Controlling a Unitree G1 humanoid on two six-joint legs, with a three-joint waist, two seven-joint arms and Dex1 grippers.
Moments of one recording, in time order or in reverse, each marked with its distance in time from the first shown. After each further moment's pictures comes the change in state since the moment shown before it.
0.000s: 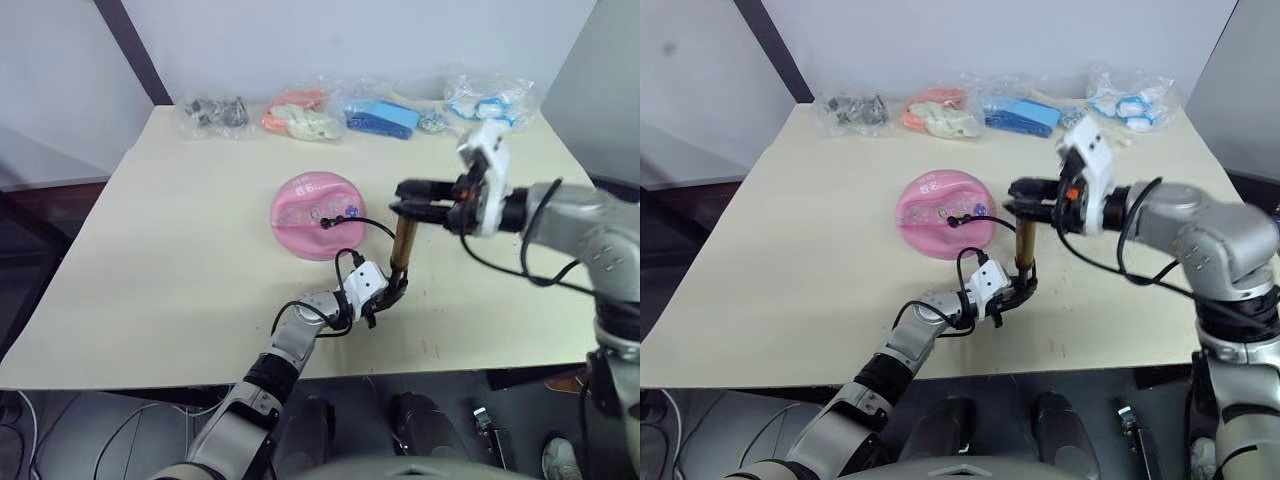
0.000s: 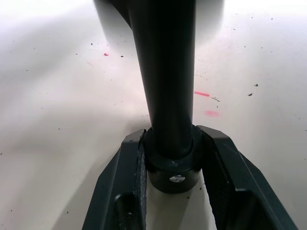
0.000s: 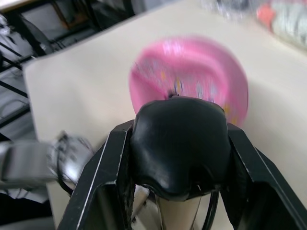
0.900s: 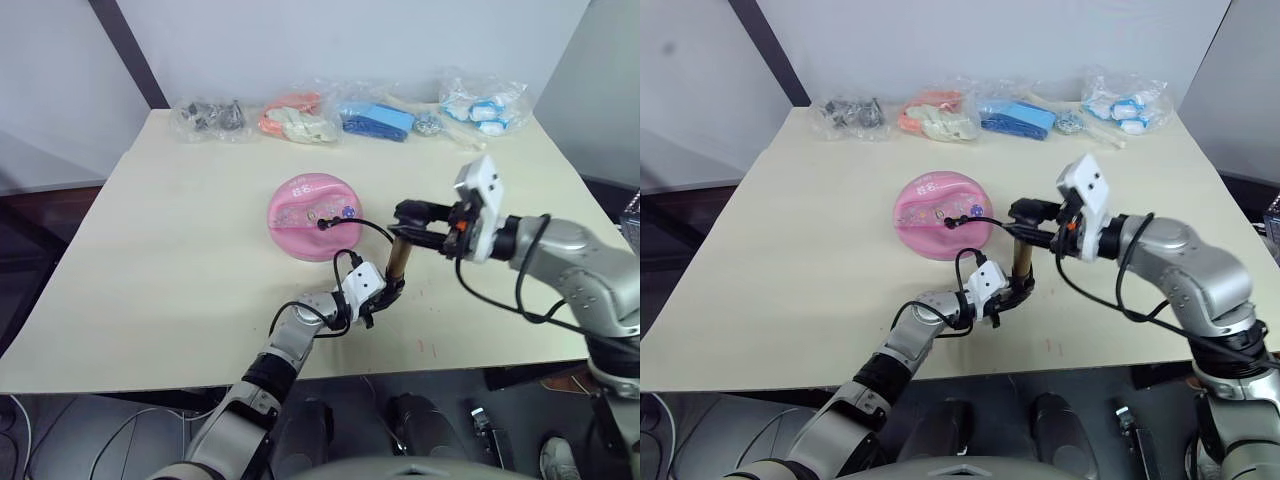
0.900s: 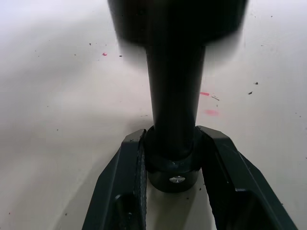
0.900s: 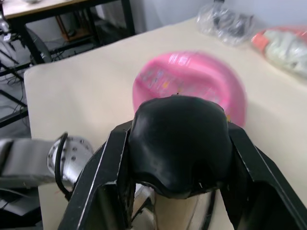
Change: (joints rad) left arm -0.001 0.010 0.002 0.017 0.003 -0.009 0.007; right arm 0.278 0.072 0.160 0.015 -0.193 -0.353 0.043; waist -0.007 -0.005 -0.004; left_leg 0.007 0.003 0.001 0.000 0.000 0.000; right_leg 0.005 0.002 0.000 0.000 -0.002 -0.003
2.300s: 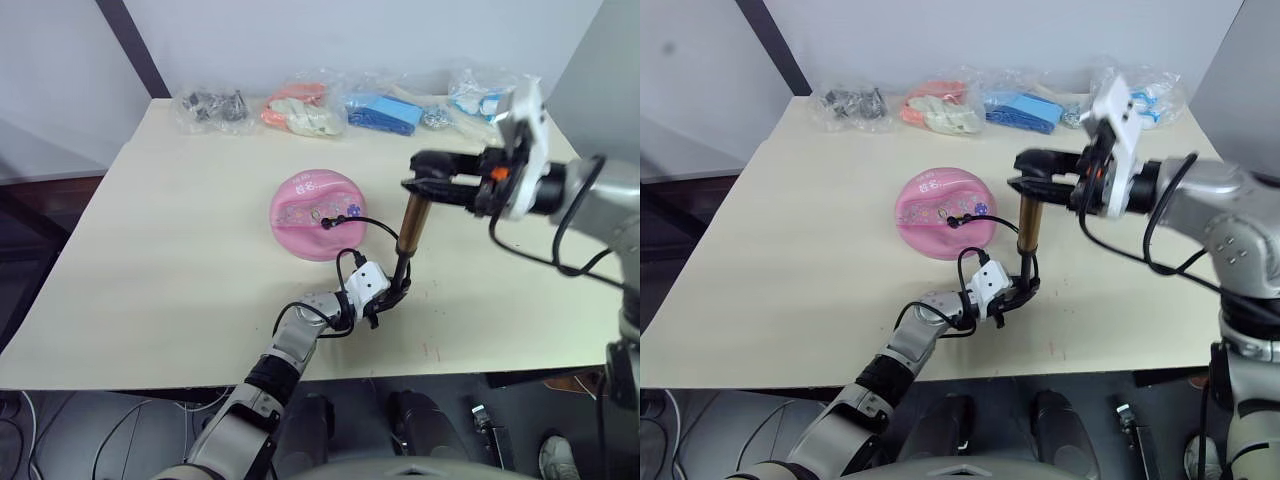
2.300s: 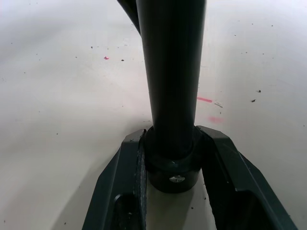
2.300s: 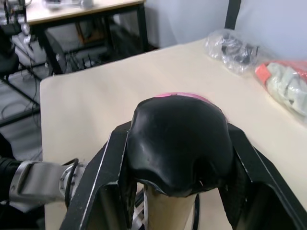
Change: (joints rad) left arm 0.010 -0.015 -0.004 -0.029 -0.007 0.002 -0.001; right arm -0.157 -0.096 -0.160 -0.047 0.140 0.154 0.039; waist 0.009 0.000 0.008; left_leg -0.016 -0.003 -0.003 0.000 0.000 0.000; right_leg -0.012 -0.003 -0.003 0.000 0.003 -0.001
